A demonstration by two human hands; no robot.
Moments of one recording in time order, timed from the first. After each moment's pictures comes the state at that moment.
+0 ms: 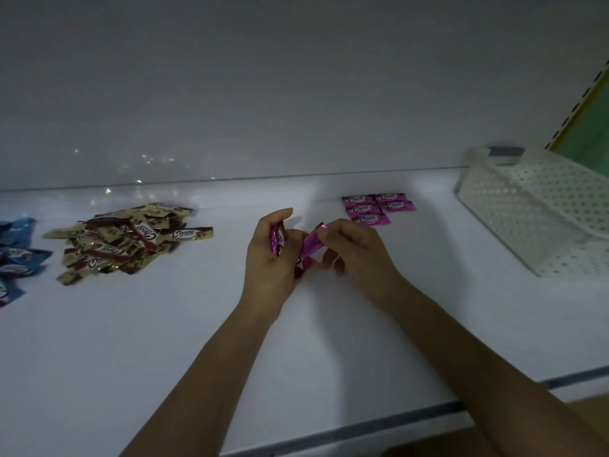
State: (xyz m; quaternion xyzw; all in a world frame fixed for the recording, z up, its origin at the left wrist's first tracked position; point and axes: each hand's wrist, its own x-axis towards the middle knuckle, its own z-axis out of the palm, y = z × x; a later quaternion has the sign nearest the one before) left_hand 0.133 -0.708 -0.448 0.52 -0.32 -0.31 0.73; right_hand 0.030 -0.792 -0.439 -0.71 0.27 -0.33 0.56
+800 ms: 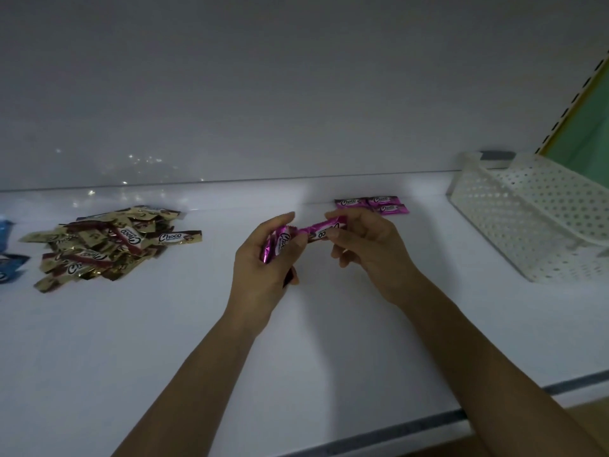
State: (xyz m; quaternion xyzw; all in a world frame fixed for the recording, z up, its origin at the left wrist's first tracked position) left_hand 0.141 -0.711 -0.457 0.53 -0.35 -0.30 0.71; right_hand 0.011 -0.820 -0.437 -0.65 0.23 -0.36 0.63
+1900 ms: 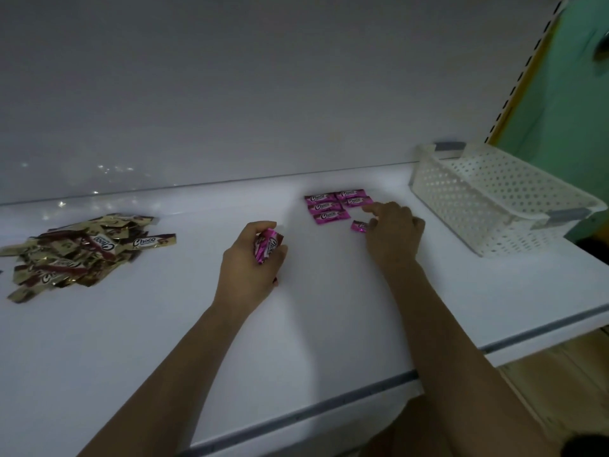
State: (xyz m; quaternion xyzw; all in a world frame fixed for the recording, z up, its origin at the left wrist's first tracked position) left_hand 0.131 -0.716 -0.462 0.67 -0.43 -0.20 0.57; right_hand -0.035 -0.873 -0.455 -0.77 0.59 -0.26 0.03
